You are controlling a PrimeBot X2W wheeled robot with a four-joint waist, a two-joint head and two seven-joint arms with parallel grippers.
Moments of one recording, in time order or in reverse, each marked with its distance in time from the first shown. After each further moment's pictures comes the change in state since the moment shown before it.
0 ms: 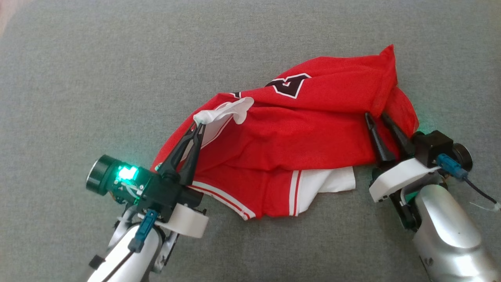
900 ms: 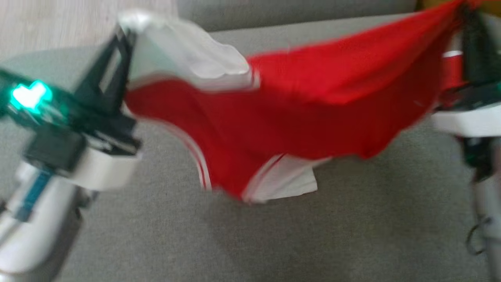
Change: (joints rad) left arm -0.188 0.170 0.149 -0.152 -0.064 -0.082 -0.047; right arm -0.063 -0.058 -0.198 -0.442 -0.052 0.000 0.000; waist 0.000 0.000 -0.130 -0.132
